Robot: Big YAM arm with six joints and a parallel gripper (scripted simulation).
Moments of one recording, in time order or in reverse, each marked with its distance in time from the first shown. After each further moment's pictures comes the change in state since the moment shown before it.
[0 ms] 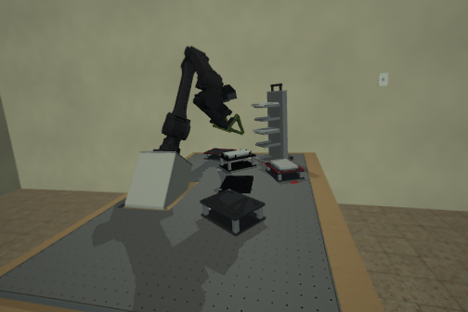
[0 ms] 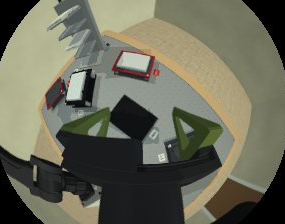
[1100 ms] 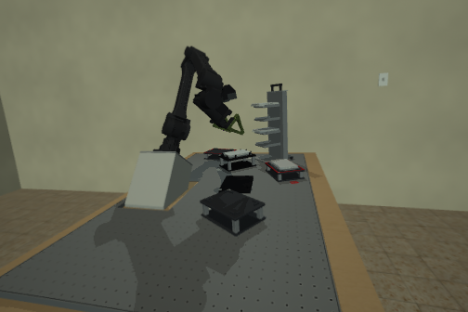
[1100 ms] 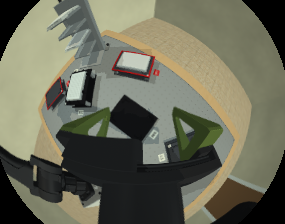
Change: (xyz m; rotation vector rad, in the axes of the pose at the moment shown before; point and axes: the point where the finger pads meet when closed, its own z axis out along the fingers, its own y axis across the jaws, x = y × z) arm 0.000 0.000 0.000 0.000 0.000 0.000
